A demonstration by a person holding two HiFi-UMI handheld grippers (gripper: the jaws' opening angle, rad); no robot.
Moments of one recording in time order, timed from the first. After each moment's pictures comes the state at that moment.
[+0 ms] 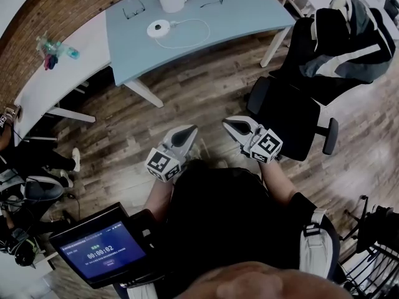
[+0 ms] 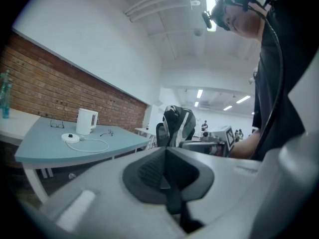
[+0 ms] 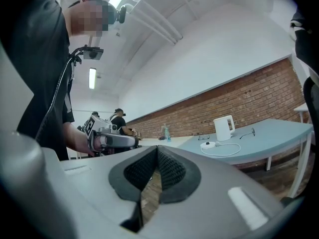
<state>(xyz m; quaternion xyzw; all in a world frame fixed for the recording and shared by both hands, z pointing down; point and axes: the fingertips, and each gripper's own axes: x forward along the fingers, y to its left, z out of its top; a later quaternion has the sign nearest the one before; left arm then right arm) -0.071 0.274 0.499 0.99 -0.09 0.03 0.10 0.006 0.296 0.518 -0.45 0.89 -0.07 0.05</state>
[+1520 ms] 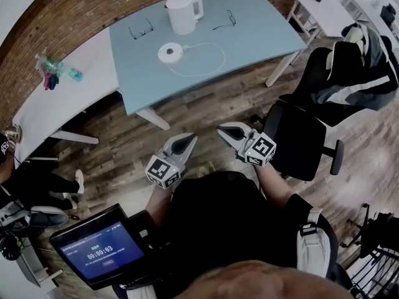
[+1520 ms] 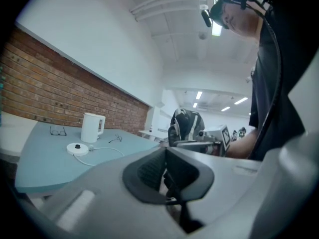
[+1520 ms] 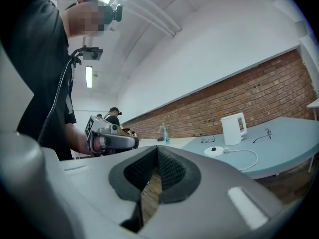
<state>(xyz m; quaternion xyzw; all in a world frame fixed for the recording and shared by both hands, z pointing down) -0.097 0.129 0.497 0.99 -0.07 0.03 0.10 -0.033 0.138 0.517 -0.44 0.89 -0.08 0.05</state>
